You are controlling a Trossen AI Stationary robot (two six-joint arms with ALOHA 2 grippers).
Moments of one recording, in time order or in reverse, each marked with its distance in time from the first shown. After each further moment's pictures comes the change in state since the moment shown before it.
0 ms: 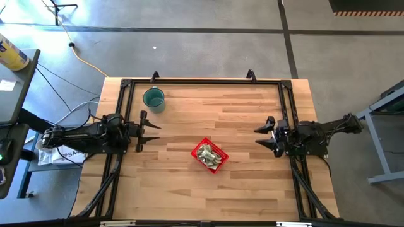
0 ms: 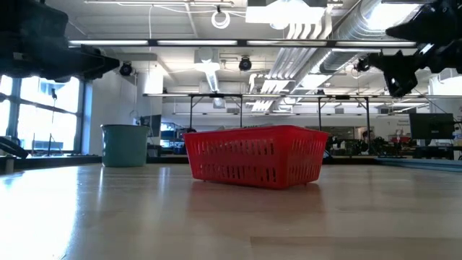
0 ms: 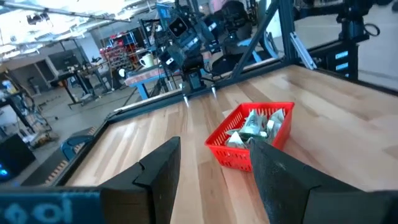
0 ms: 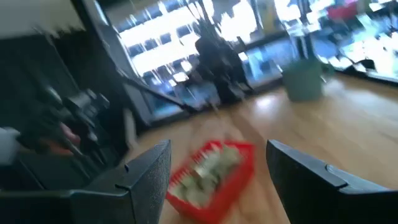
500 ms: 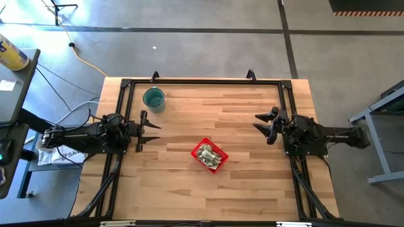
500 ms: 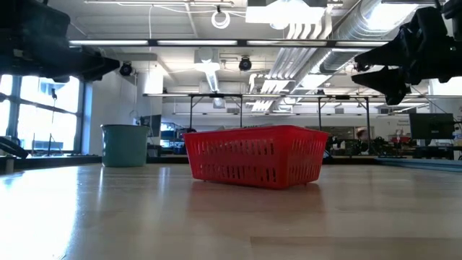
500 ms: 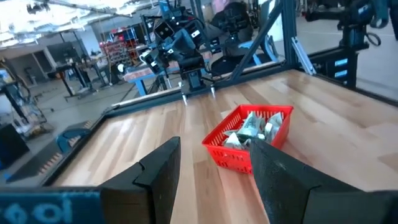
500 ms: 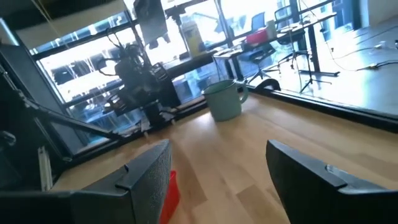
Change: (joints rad) left arm 0.000 0.000 0.000 -0.001 -0.005 -0.052; right arm -0.309 0.007 -0.001 -0.025 0.001 0.000
